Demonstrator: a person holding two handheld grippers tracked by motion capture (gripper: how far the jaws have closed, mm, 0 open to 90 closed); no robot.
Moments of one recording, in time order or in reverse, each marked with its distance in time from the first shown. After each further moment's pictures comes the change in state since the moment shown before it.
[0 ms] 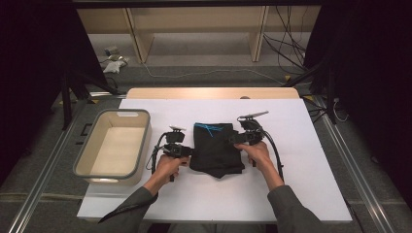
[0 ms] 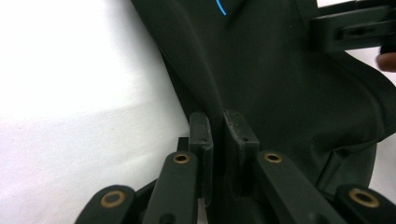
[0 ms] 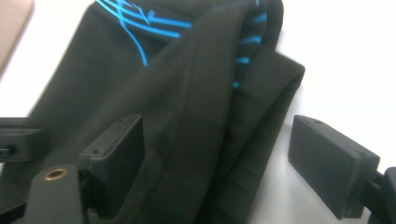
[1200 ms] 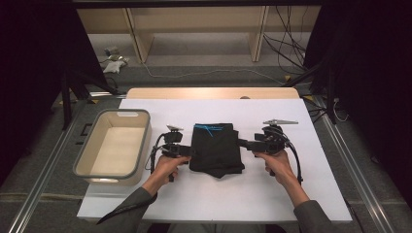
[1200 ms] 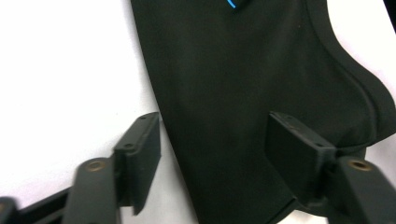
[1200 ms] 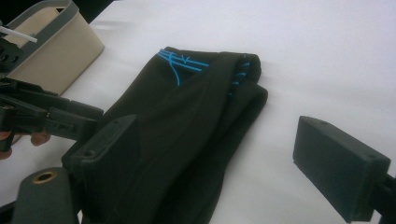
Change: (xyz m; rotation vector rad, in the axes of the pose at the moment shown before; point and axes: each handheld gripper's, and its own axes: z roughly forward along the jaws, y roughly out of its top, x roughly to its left) left arm 0.005 0.000 -0.002 0.031 -0.013 -0.077; right arm -0.011 -0.042 -0.072 -0.299 0.074 -0.137
